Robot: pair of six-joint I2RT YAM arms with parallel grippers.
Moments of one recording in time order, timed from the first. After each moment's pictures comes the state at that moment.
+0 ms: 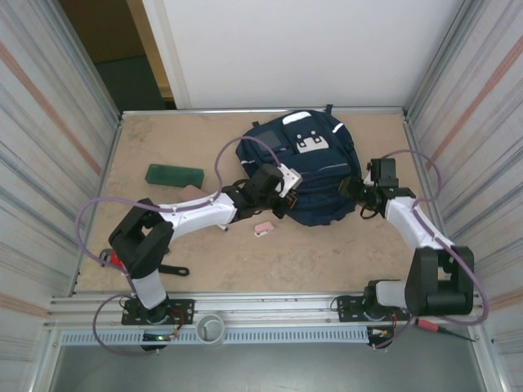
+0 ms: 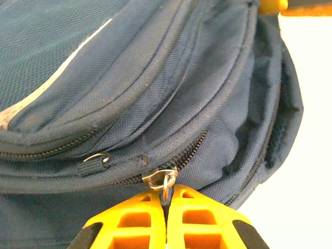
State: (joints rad) left arm -0.89 1.76 1.18 -0.11 0.08 -0.09; right arm 0.04 1.26 0.75 -0.42 -0.15 0.51
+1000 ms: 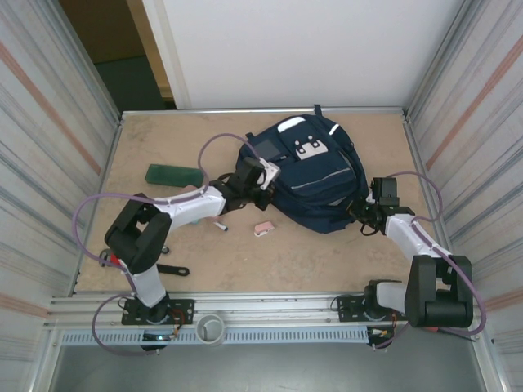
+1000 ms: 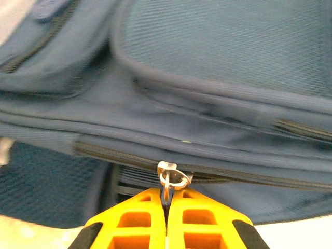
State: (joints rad) left arm -0.71 1.76 1.11 -0.13 0.05 -0.08; right arm -0.02 1.22 0.57 -0.31 -0.16 0.56
